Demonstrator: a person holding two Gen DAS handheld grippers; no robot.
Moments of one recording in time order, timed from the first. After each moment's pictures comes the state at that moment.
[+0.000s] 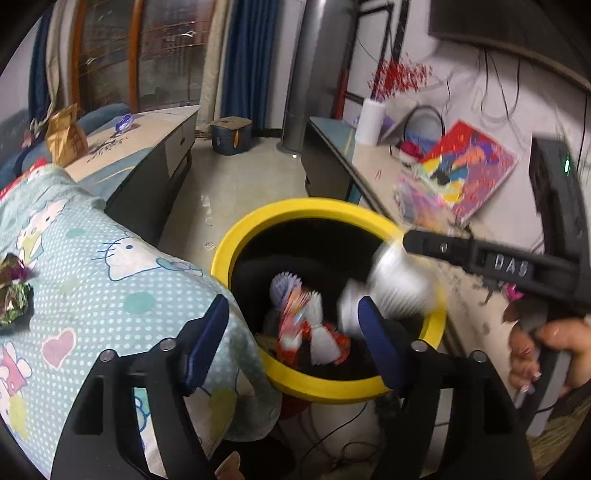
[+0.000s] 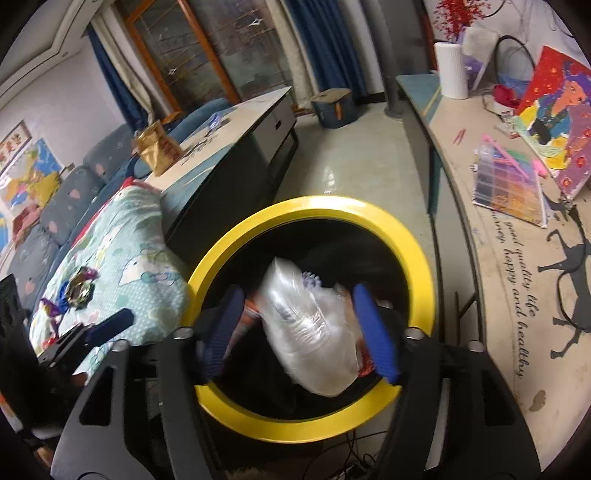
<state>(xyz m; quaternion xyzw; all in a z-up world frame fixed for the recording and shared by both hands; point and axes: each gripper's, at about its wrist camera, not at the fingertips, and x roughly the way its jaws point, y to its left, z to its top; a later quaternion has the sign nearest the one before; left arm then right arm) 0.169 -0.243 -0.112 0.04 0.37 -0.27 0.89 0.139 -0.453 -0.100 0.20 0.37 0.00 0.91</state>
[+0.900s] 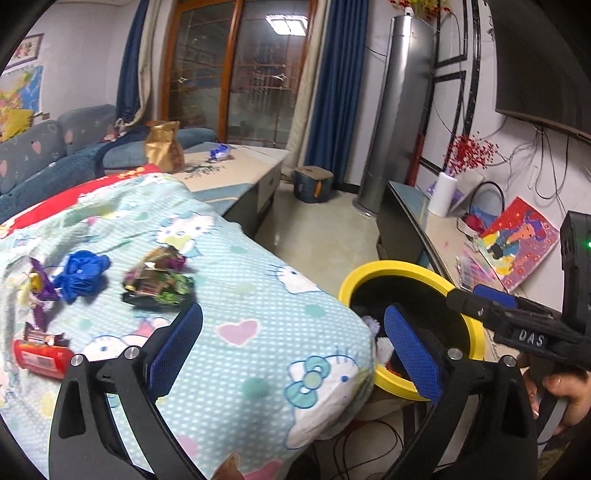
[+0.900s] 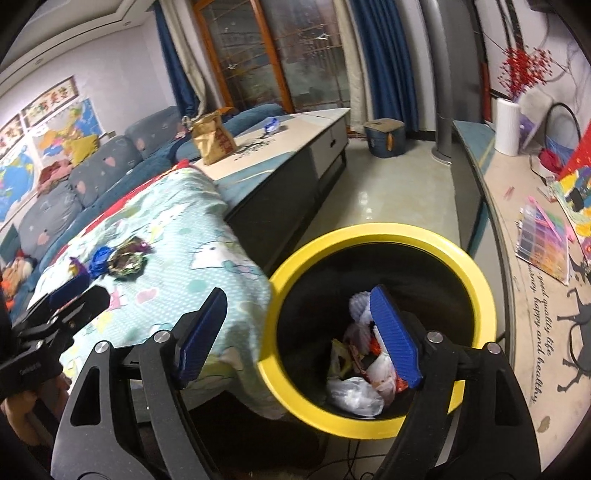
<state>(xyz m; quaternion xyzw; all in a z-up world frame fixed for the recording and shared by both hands) 0.126 -0.125 -0.058 -0.02 0.29 -0.12 0.95 0.127 -0.358 -0.063 0.10 0.34 0.09 0.93</state>
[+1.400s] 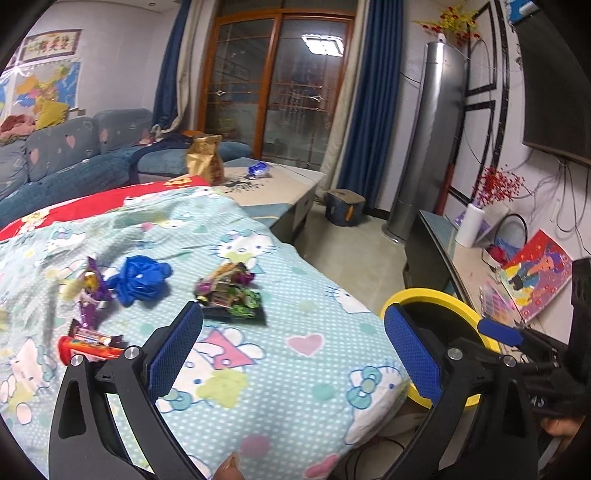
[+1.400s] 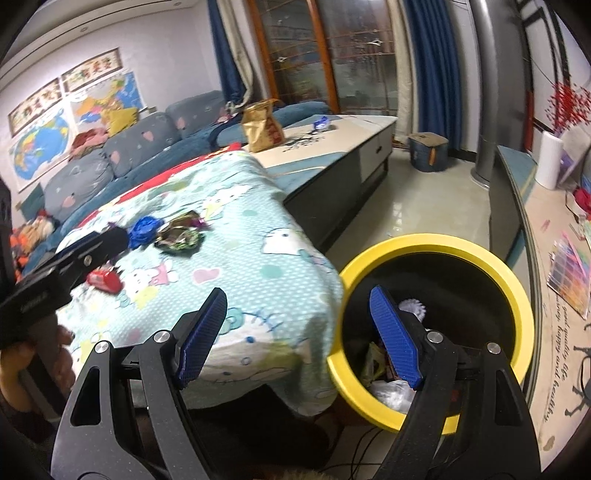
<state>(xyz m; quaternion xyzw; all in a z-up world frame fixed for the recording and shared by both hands) 0.112 -0.075 -0.040 -0.05 0.26 -0.06 0.96 0.113 -0.300 -0.053 0.05 0.33 0.16 0.93</state>
